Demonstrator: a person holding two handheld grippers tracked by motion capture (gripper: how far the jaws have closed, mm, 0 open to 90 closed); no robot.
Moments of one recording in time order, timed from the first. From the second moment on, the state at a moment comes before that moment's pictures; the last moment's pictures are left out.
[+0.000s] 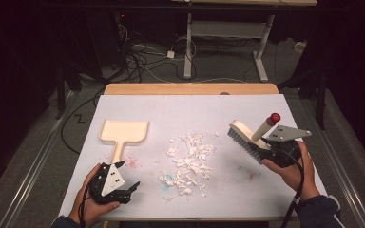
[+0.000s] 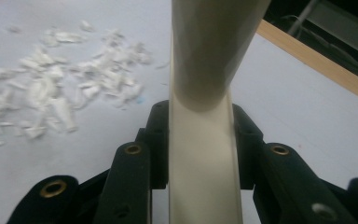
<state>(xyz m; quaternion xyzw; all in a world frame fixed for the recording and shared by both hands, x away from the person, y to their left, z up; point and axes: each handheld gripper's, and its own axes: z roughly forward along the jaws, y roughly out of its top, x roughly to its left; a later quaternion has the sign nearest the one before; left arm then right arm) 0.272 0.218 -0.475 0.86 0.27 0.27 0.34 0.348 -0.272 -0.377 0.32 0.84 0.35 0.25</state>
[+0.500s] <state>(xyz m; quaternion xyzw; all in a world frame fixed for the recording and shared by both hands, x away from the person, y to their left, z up) 0.271 0.214 -0.478 0.87 0.26 0.27 0.33 0.414 -0.218 -0.414 0.31 0.84 0.24 0.37</state>
